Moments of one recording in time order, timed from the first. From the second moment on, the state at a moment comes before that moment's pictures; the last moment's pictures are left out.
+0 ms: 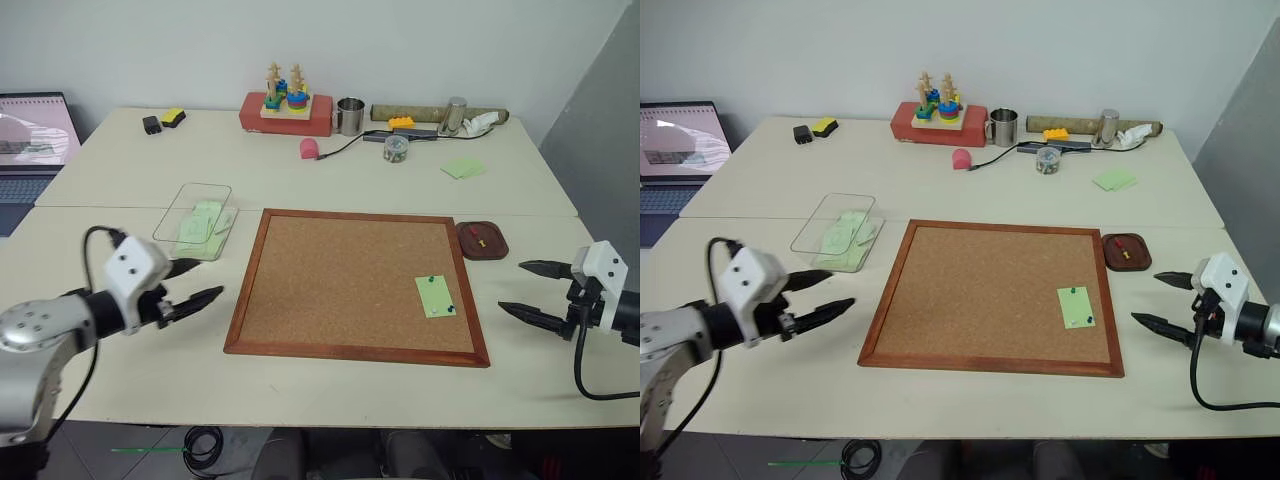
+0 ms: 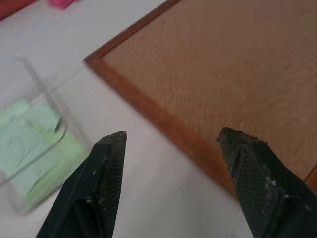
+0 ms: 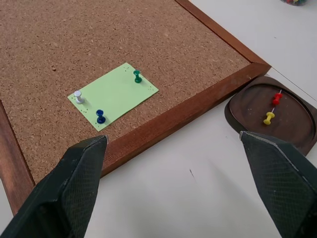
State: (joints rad) left arm -0.02 0.87 0.29 -0.35 -0.42 0.48 -0.93; right arm 0.00 -0.95 -0.32 -0.09 0.42 0.27 1.09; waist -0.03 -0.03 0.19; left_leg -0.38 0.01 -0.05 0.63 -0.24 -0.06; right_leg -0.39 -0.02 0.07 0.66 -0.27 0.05
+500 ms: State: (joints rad) left arm -0.41 0.48 -0.17 -0.07 -0.30 0.40 -0.88; right arm -0.03 -0.90 -0.29 -0.25 0.48 0.44 0.98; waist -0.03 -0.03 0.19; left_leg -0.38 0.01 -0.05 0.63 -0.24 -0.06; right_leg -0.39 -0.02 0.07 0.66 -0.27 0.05
